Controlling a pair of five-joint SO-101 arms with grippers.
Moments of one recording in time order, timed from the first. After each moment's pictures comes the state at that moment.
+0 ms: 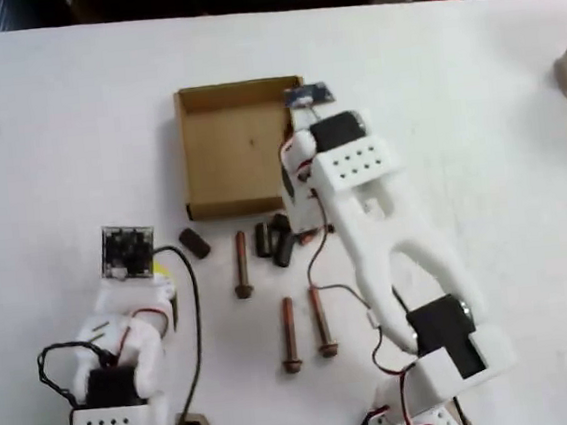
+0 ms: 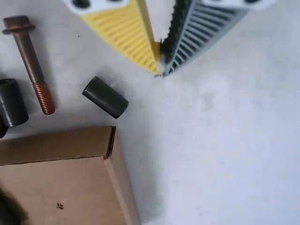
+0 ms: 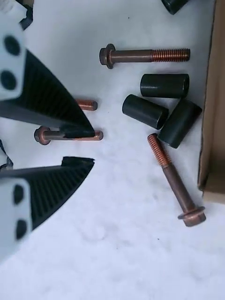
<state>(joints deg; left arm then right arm) -5.9 -94.5 97.7 47.4 -4.2 -22.7 2.2 2.7 92.2 -7.8</state>
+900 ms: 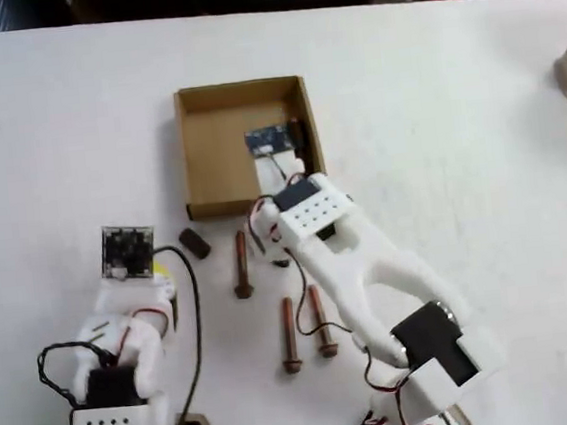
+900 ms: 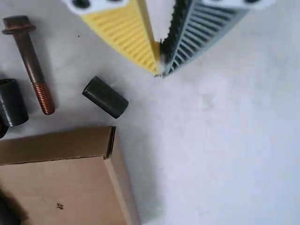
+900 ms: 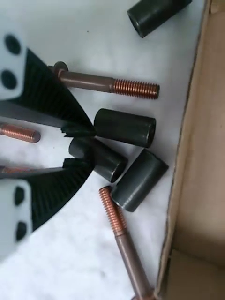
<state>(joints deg) -5.9 -94.5 97.7 47.4 -4.2 -32.2 2.2 26.1 58.7 -14.5</state>
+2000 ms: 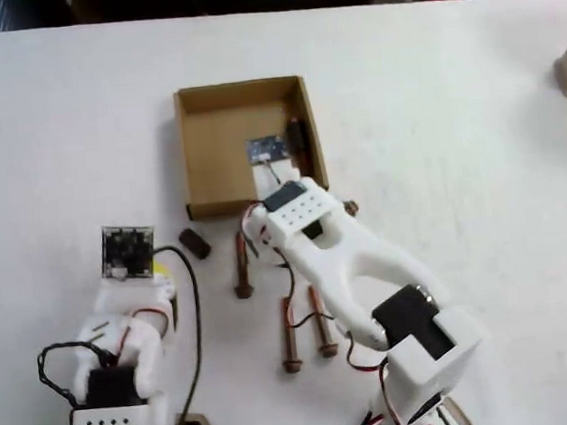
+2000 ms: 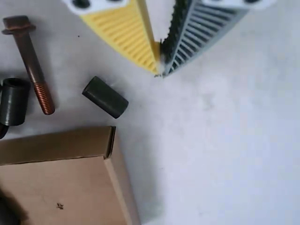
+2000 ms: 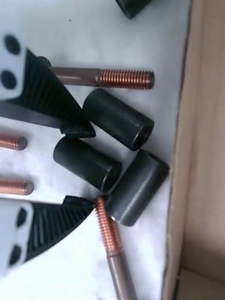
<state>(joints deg) -5.9 -94.5 97.7 47.4 -4.2 -33.9 10.6 24.3 56.6 -19.2</state>
